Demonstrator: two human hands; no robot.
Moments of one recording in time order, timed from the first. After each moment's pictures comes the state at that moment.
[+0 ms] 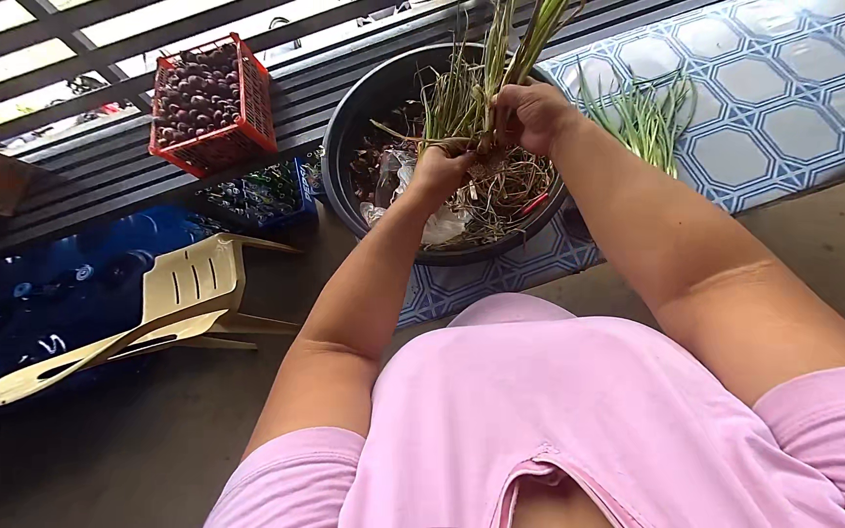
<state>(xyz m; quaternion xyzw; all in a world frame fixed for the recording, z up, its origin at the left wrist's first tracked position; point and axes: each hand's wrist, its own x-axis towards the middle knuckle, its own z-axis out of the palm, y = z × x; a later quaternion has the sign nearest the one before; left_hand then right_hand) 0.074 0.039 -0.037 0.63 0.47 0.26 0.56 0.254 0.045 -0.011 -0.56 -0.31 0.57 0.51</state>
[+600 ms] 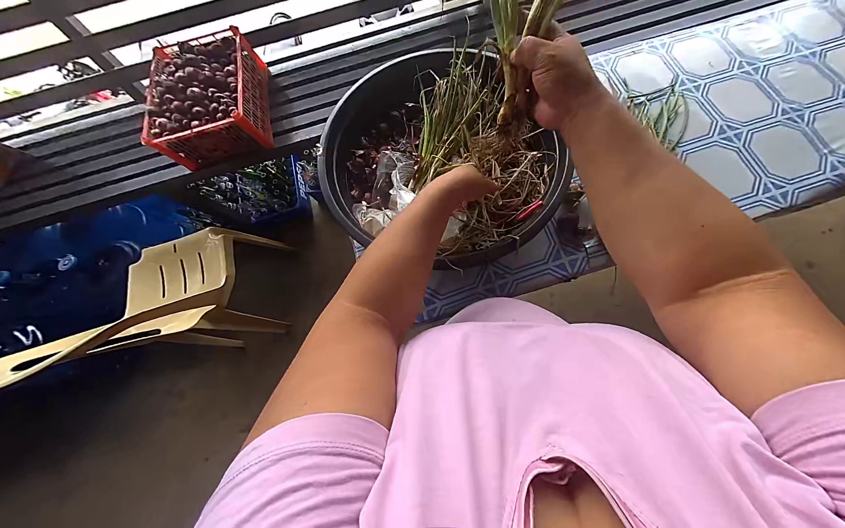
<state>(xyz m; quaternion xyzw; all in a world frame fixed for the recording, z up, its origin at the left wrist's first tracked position) 0.119 0.052 -0.045 0.73 0.53 -0.10 0.41 0.266 0.052 0.032 -0.51 -0.39 0.50 0.59</state>
